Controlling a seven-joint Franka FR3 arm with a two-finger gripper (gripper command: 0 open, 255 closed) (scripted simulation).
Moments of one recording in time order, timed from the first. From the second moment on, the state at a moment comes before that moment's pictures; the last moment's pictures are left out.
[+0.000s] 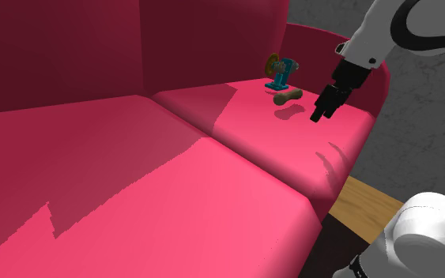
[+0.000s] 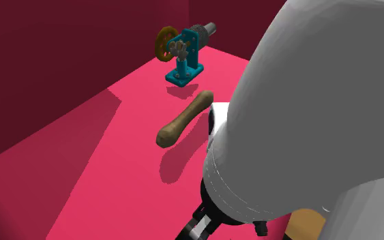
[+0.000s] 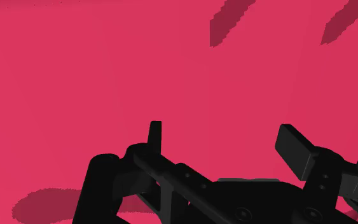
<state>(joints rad) 0.02 -0.83 -0.02 -2.33 0.04 1.65 -0.03</state>
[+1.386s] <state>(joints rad) -0.32 -0.08 0.17 -1.62 -0.10 1.54 1.12</state>
